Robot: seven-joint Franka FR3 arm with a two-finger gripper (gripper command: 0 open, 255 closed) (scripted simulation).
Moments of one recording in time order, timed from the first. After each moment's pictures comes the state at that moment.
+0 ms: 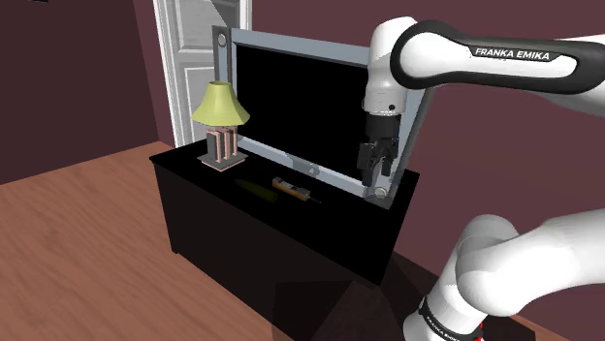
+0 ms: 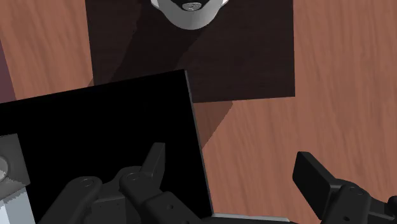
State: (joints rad) arm 0.02 -0.74 -0.02 -2.38 0.05 1.44 0.13
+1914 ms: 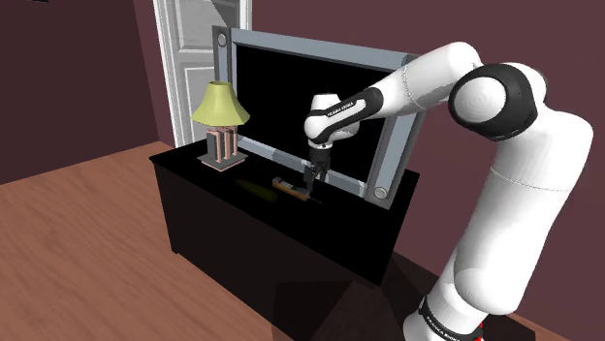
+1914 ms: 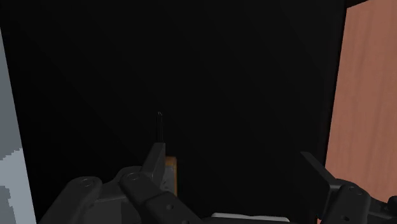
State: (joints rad) arm -0.03 0.12 -0.22 -2.11 0.03 2.14 -0.33
